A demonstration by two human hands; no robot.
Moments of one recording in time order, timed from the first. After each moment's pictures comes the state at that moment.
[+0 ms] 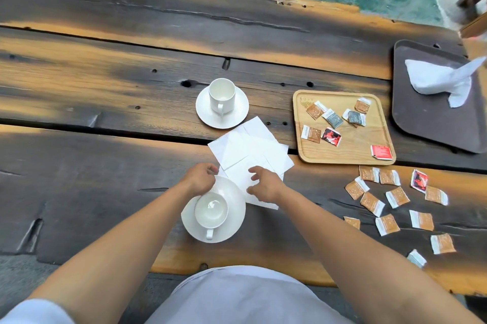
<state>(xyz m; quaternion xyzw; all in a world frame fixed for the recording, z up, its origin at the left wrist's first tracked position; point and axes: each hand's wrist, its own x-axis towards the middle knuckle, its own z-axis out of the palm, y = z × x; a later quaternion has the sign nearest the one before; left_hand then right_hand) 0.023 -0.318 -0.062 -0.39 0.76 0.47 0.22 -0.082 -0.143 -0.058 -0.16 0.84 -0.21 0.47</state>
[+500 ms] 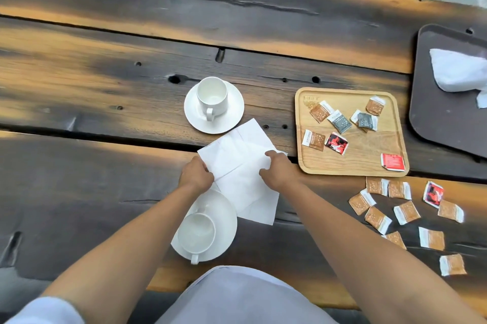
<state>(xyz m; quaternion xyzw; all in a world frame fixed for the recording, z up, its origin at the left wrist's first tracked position) -0.034 -0.327 -0.109 -0.49 0.76 0.37 0.20 -0.167 -0.154 -0.090 -0.15 0.89 -0.16 0.39</state>
